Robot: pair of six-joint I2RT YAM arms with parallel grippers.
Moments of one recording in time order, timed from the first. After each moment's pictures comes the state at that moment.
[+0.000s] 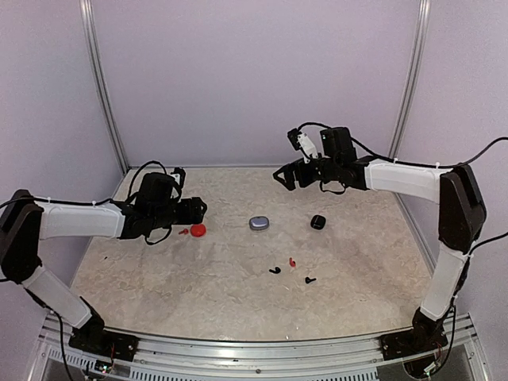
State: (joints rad) left arm -0.57 1.49 0.80 0.14 -0.17 -0.38; right arm 0.53 1.89 1.44 -0.05 -0.27 -0.03
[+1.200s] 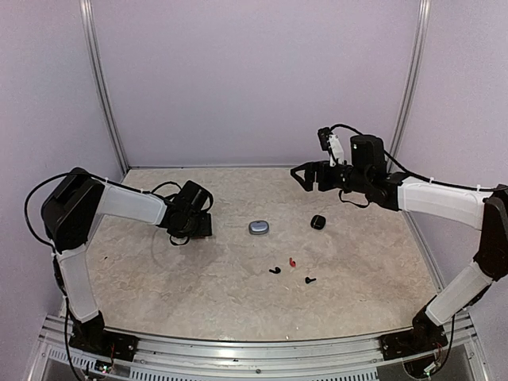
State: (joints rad) left arm -0.60 1.92 1.10 -0.16 -0.32 -0.58; right arm 0.53 1.52 1.09 0.12 -0.21 0.22
